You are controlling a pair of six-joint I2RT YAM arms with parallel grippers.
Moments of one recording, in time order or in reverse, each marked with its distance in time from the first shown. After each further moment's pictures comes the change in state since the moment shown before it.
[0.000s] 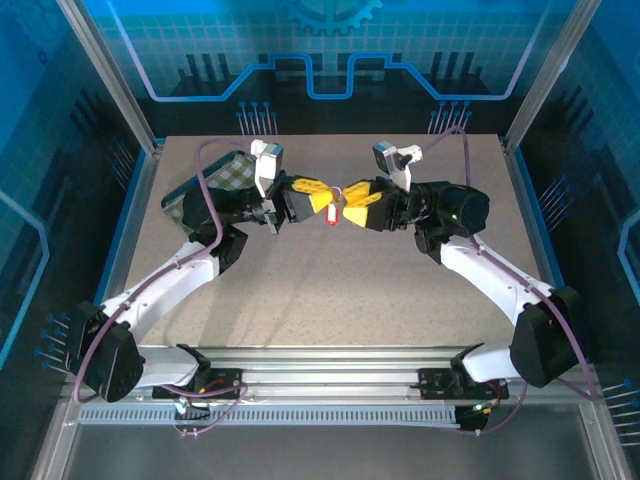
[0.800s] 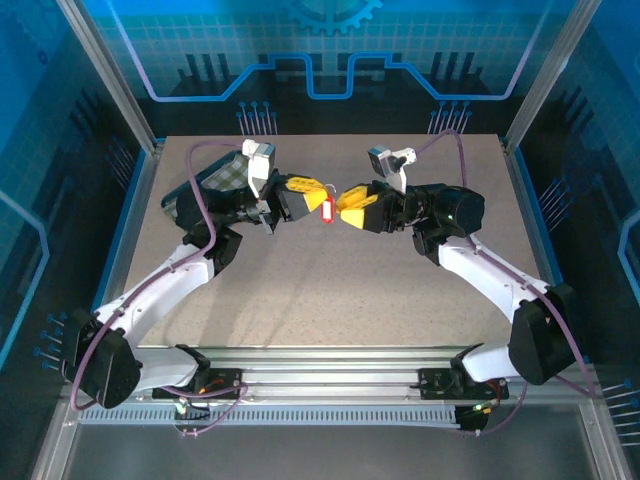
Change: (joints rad) left arm 0.022 -0.032 -0.009 -0.027 -0.007 0.032; right arm 0.001 0.013 -0.027 0.002 -0.011 0.019
